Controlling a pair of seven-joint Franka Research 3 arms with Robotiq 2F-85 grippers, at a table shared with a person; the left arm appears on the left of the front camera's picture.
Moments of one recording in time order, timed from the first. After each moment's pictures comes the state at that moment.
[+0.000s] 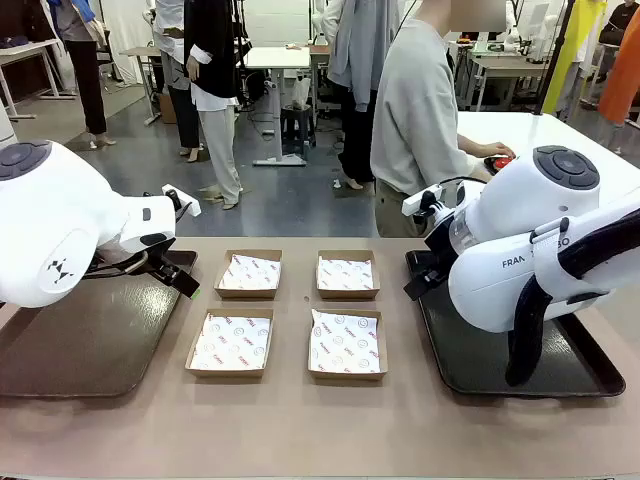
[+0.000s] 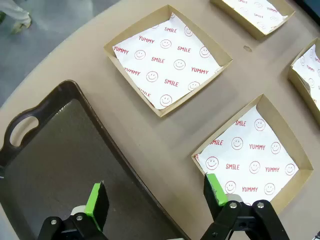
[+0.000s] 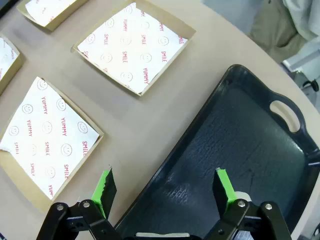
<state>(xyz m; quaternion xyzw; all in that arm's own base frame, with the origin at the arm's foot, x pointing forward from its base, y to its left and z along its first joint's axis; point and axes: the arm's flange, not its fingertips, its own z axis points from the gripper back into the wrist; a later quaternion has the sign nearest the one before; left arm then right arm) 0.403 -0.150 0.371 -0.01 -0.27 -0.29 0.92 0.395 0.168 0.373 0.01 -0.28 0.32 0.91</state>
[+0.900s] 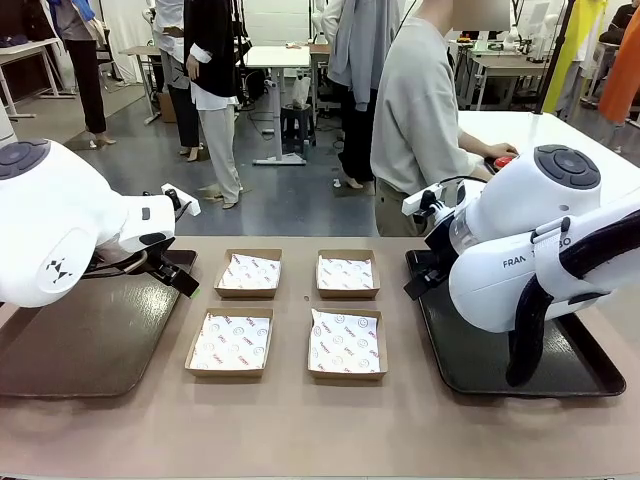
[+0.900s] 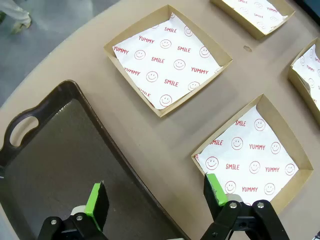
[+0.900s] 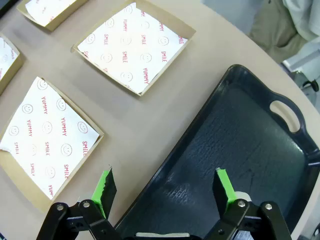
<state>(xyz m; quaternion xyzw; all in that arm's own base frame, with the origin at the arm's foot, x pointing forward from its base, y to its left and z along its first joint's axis) 0.403 -0.150 0.371 -0.01 -0.27 -0.29 0.92 0.395 0.168 0.373 0.01 -0.28 0.32 0.91</state>
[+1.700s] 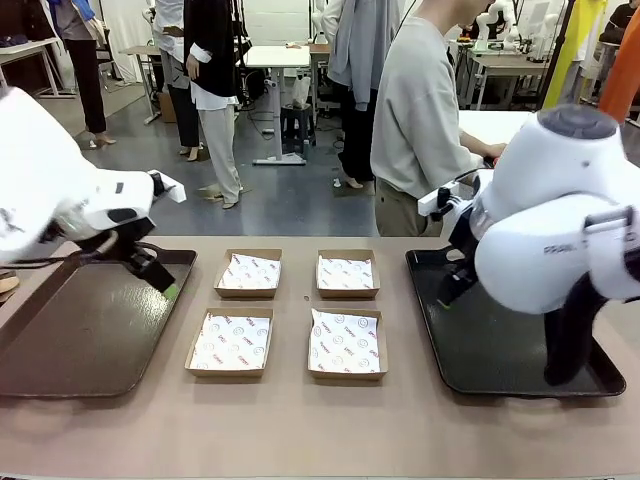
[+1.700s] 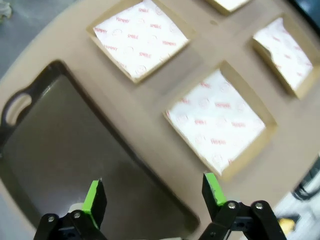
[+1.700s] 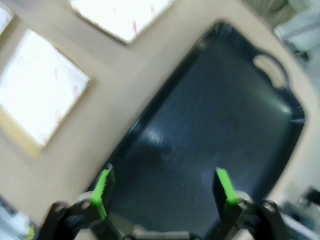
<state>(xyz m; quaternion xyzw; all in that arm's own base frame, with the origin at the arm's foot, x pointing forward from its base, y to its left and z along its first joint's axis) 0.363 -0.135 0.435 -0.03 -0.19 -0.33 0.92 0.363 0.144 0.416 -0.06 -0.18 0.32 0.93</state>
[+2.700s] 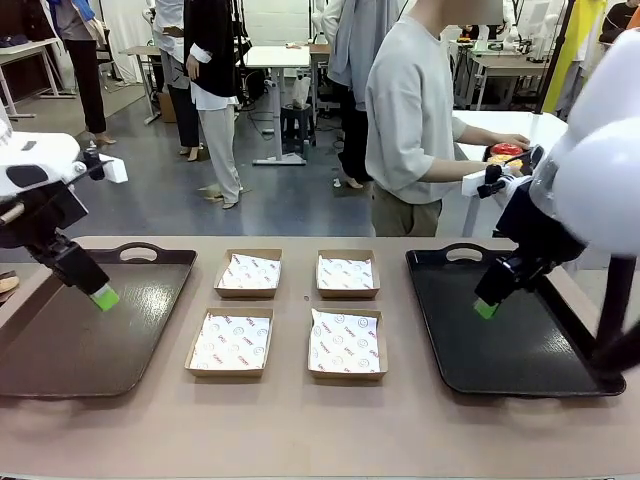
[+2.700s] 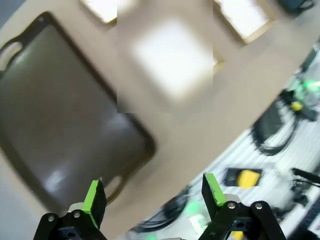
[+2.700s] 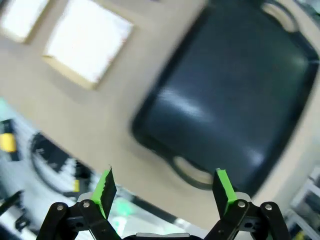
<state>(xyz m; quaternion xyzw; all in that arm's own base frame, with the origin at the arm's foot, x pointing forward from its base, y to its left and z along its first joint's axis) 0.294 -0.102 0.496 -0.10 -0.11 -0.32 0.93 0.300 0.118 0.478 0.03 -0.11 0.29 0.95</state>
